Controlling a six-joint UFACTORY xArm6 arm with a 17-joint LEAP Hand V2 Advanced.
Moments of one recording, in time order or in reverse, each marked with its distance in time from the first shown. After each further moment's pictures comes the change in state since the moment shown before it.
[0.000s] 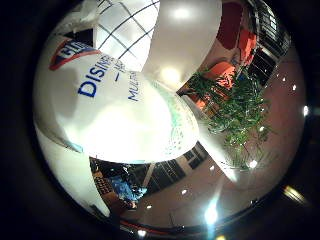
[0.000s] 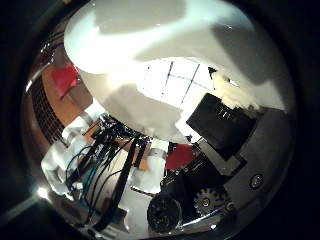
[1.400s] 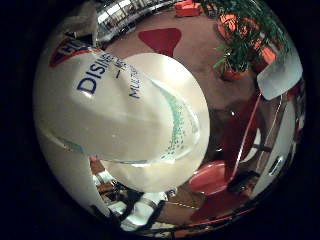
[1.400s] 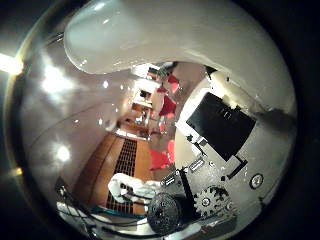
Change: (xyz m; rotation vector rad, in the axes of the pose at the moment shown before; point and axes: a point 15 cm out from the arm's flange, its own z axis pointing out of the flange) arm 0.211 0.207 -0.021 1.050 -0.884 0.472
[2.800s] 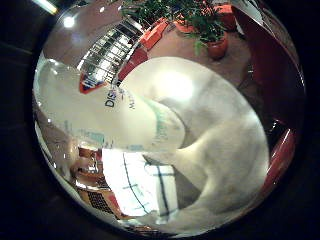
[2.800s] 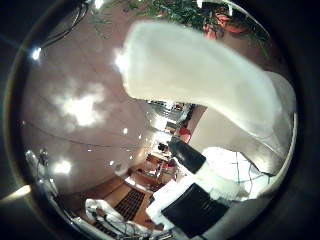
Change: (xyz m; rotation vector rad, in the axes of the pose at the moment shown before) arm 0.192 0.089 0.115 0.724 -0.279 0.463
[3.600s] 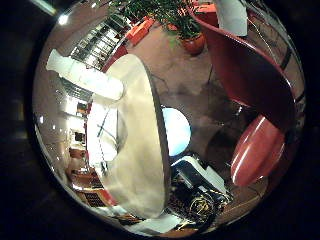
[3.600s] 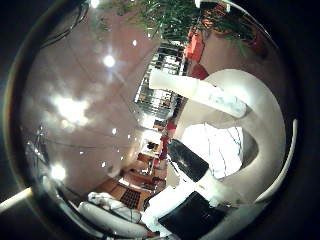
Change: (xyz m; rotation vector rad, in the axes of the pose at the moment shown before) arm 0.042 0.040 -0.157 0.009 0.148 -0.027
